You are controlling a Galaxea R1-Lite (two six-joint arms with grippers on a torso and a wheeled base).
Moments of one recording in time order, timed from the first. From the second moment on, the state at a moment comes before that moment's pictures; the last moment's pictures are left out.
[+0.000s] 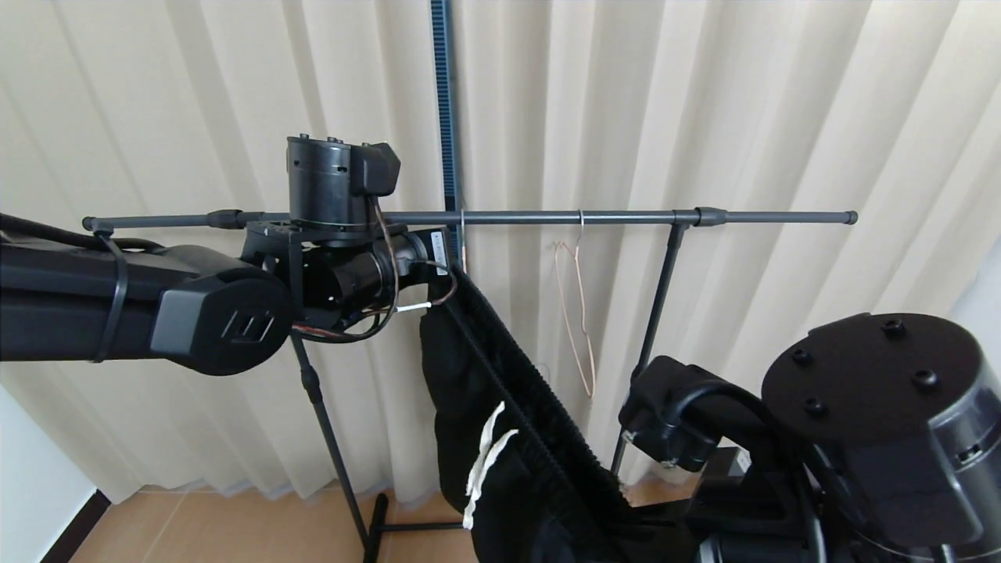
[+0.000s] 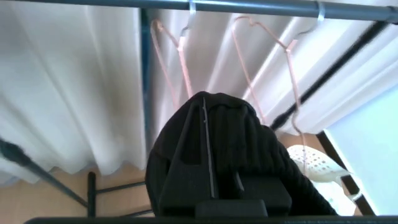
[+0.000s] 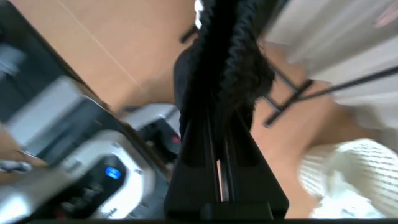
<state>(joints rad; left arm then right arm) -0.53 1.87 -1.27 -0.33 0.26 -0.24 1.07 1.52 -0.97 0.25 -0.15 0.28</state>
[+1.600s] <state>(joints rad) -0.47 1.45 -0.75 -0.10 0.25 -0.01 0.88 1.79 -1.20 0.05 -0.39 0.46</state>
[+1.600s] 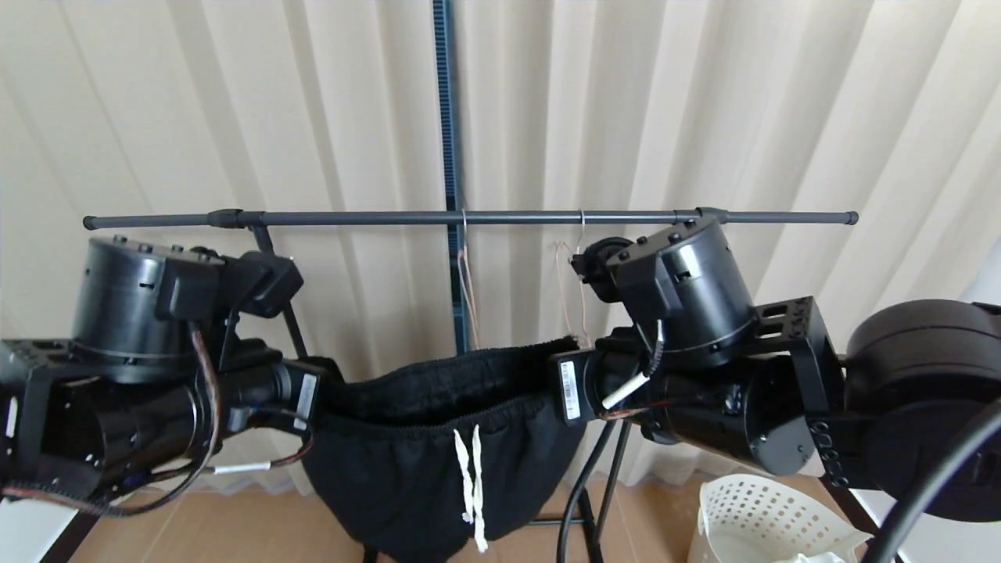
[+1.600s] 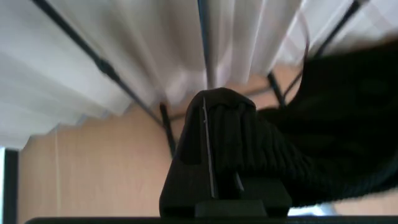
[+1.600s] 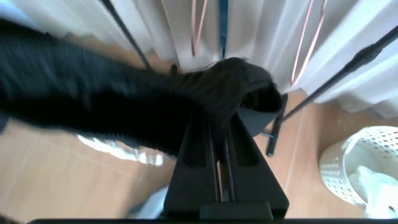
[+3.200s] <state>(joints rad) -0.85 1.58 -0.81 -0.06 0.32 -0.53 0.72 1.96 -1.52 0.07 -0.40 0.49</state>
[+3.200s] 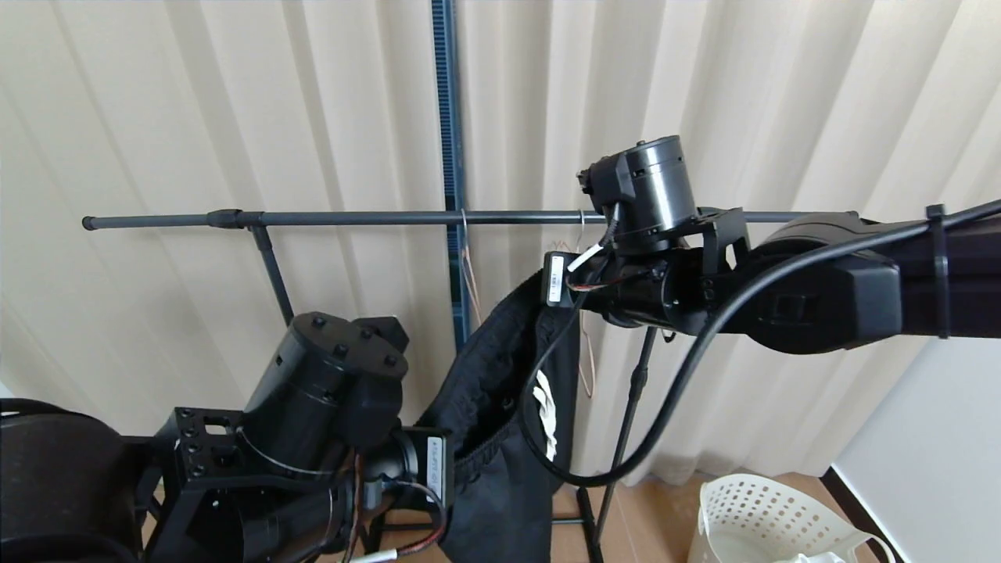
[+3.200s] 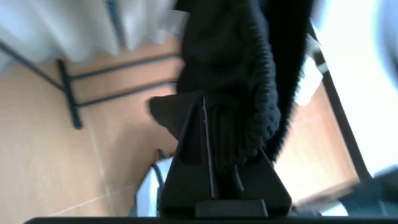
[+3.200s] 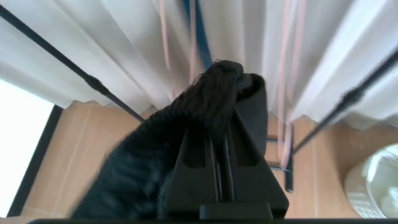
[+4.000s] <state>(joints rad) -0.65 1.79 -1.19 -0.05 0.38 -0.38 0.71 1.68 -1.18 0.23 -0.41 0.16</state>
